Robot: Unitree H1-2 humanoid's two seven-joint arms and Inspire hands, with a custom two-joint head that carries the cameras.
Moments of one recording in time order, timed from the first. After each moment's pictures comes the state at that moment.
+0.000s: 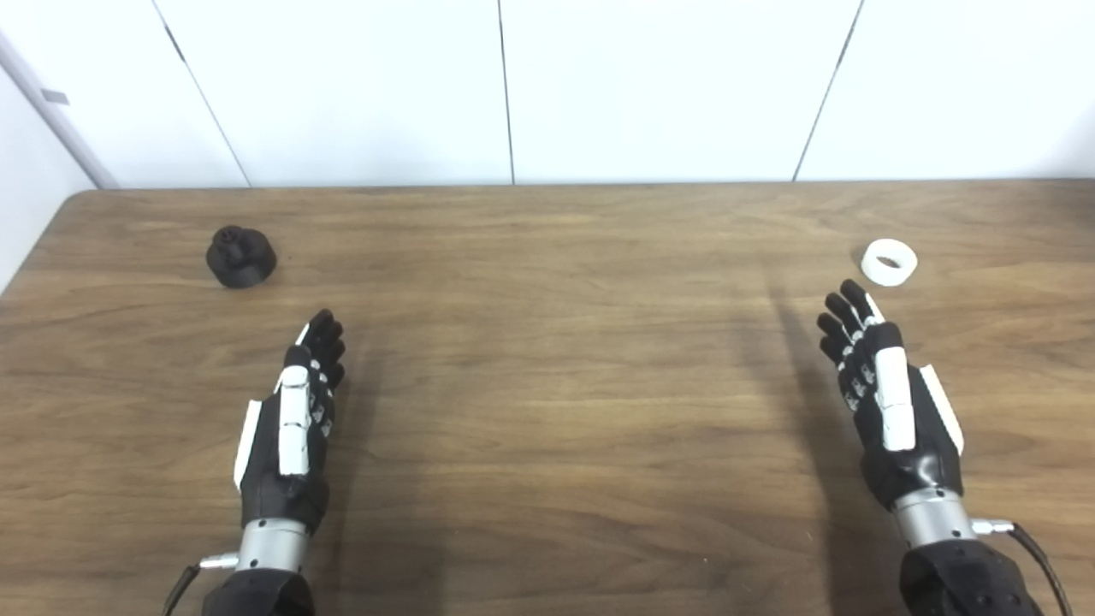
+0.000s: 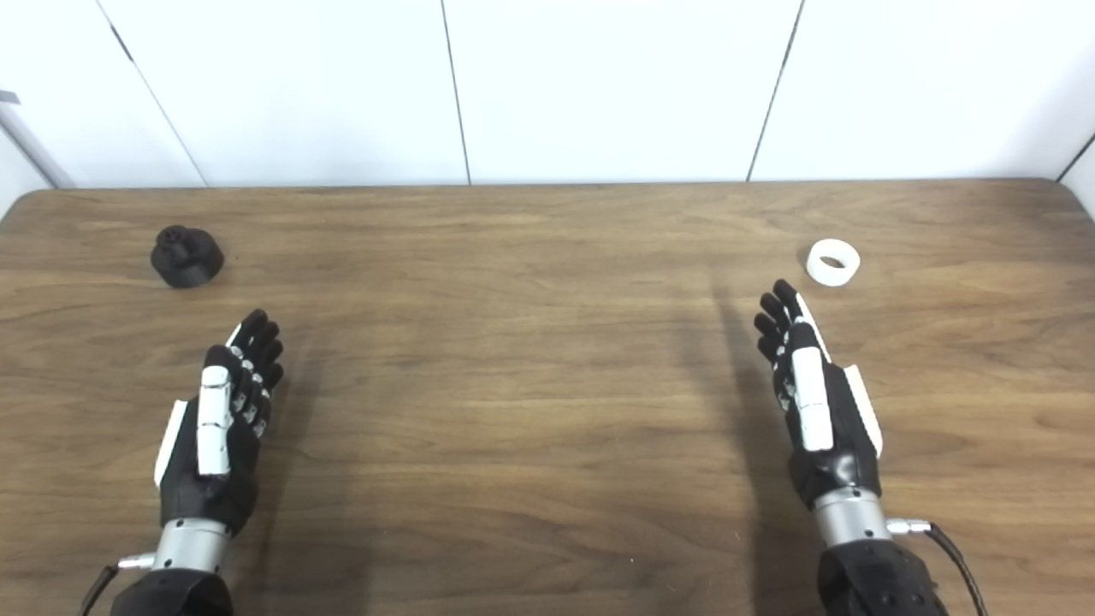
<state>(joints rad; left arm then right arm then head) 0.22 0.03 0.16 -0.34 -0.18 0.12 -0.04 0.10 -0.10 -0.09 -0.33 0.07 0.19 0.08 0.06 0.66</state>
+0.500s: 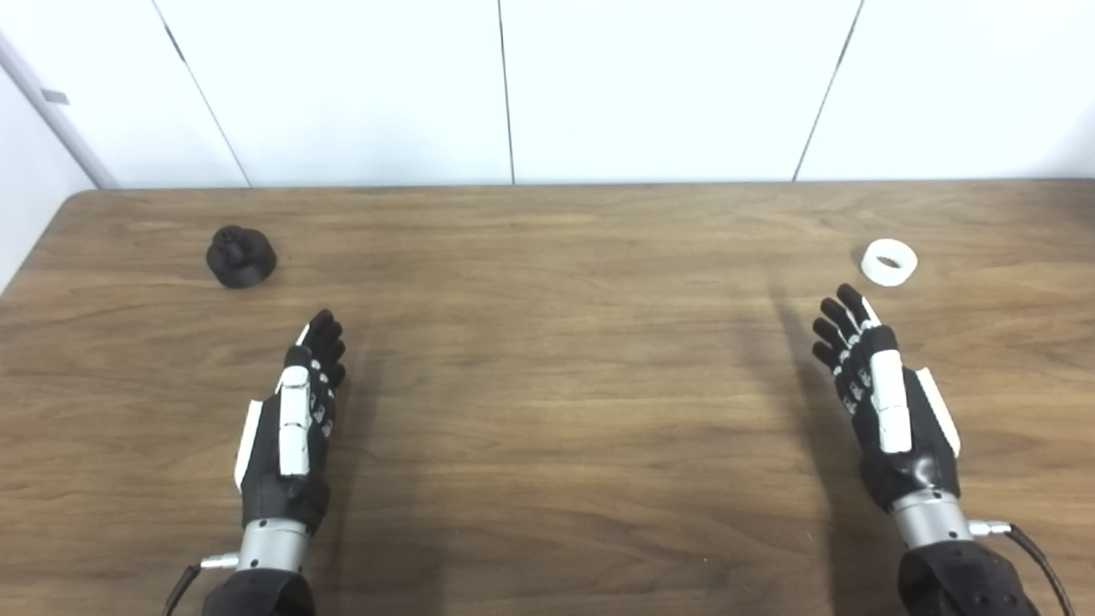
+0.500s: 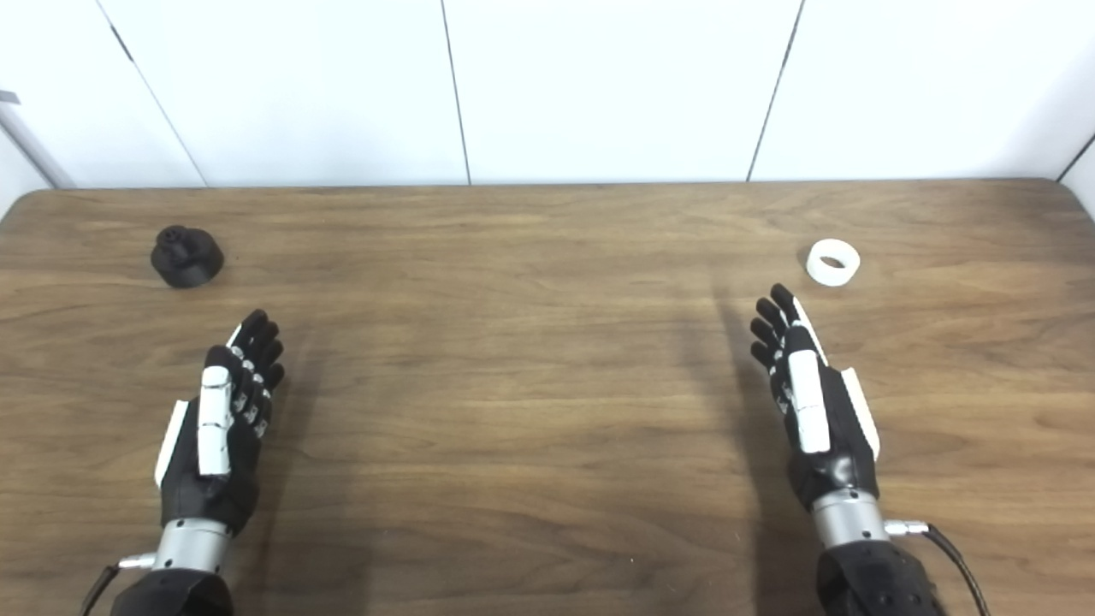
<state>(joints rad) 0.22 0.03 0.16 -0.34 -0.18 0.12 -0.04 0.10 -0.10 -0.09 -0.31 0.06 0.18 0.08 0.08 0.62</state>
